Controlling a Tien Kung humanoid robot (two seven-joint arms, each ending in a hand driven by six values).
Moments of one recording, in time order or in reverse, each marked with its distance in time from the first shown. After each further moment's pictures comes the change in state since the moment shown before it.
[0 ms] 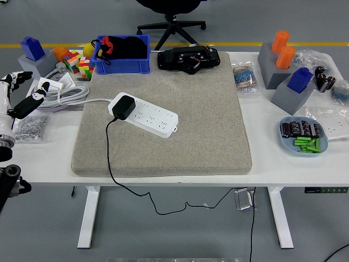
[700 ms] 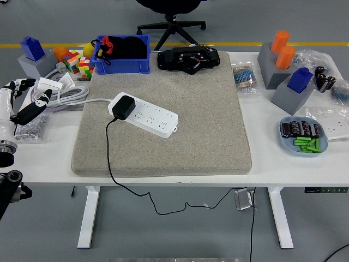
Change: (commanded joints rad) left arm 0.025 -0.006 0.013 -0.002 0.011 -0.005 0.012; right arm -0.024 0.023 0.021 -0.025 -0.010 -0.005 0.004
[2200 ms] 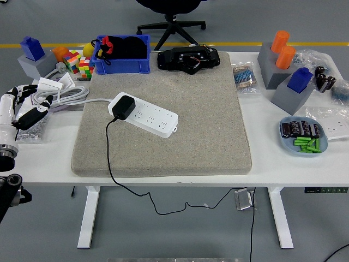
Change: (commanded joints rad) left arm 0.015 -0.003 -0.003 -0.003 0.002 -0.018 0.017; right arm 0.017 0.013 -0.007 -0.014 -0.004 0.006 -0.007
